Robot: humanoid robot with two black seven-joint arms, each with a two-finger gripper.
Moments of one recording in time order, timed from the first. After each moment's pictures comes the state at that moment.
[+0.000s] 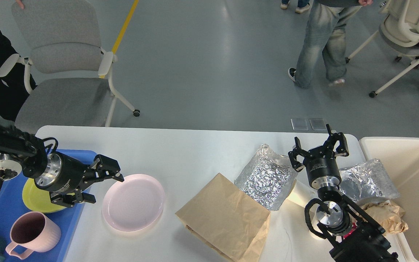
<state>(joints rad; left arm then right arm) -1.81 0.52 1.32 -1.49 -0.22 -0.37 -0.19 0.35 -0.05 1.11 0.76 -0.20 0.21 0.50</state>
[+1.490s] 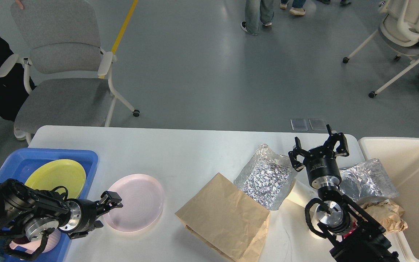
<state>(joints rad) -1.24 0.46 1.05 -1.24 -0.29 0.04 -0.19 0.35 -0.05 1.11 0.76 -0.20 0.21 0.50</state>
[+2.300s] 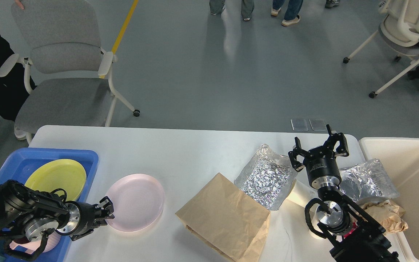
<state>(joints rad) -1.23 0.46 1.05 -1.23 -0.28 0.02 -0.13 0.35 -0.05 1.11 0.76 -0.20 0.21 0.50</state>
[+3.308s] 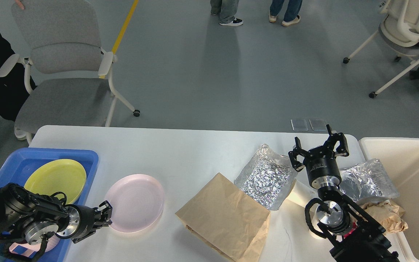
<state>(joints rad) -1.22 0.46 1.05 -1.23 -0.28 0.02 -0.13 0.35 -0.05 1.11 0.76 -0.20 0.21 0.50</state>
